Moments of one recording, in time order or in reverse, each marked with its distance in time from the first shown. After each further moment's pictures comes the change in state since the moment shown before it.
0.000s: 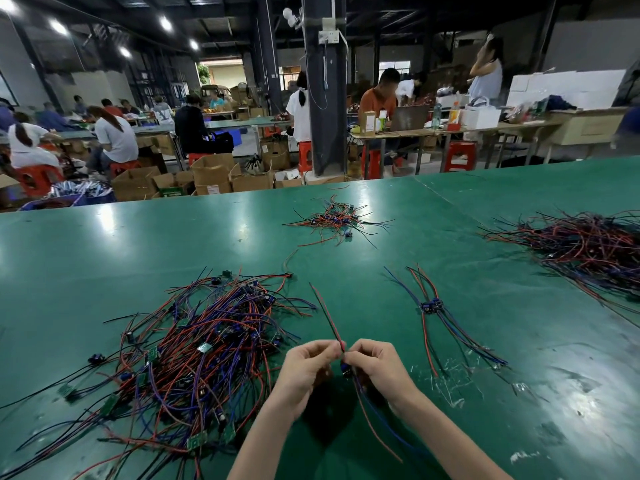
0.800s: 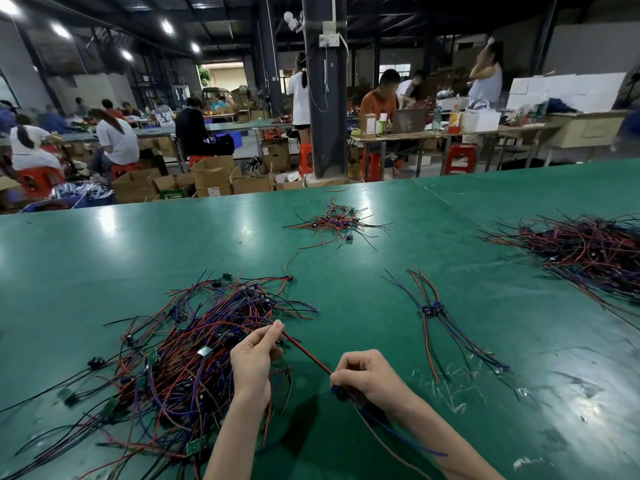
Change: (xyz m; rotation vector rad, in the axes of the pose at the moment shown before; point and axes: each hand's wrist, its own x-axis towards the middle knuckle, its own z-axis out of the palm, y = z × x) left_hand 0.013 0.022 -0.045 -0.109 0.508 0.236; right_hand -0.007 -0.011 0.006 -0.099 -0.257 -0.001
